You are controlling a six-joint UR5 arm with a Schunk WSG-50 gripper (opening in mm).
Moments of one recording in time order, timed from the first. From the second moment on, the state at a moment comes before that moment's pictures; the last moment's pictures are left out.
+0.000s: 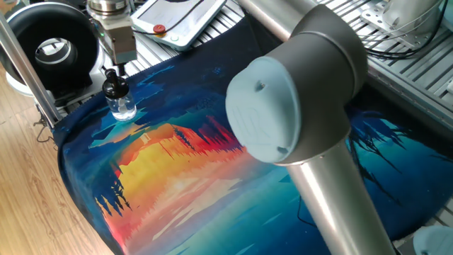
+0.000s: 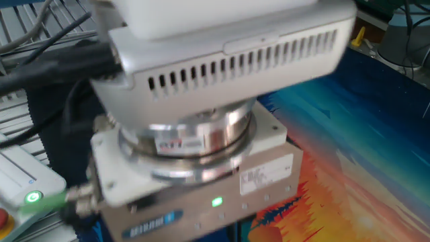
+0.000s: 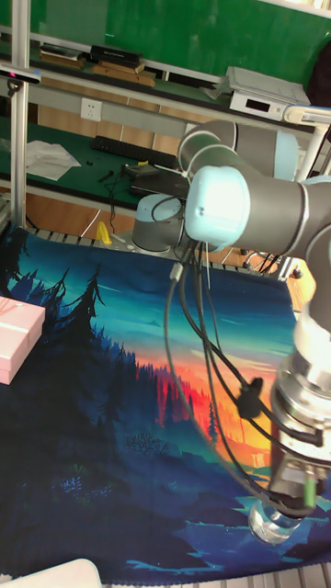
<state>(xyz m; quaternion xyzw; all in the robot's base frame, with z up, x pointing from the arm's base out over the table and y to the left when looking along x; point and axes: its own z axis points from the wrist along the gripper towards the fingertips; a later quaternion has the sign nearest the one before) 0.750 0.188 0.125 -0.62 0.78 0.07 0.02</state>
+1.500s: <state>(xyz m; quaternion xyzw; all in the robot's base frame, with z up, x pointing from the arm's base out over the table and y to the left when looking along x) 0.752 0.206 0.133 -0.26 0.95 0.11 0.12</state>
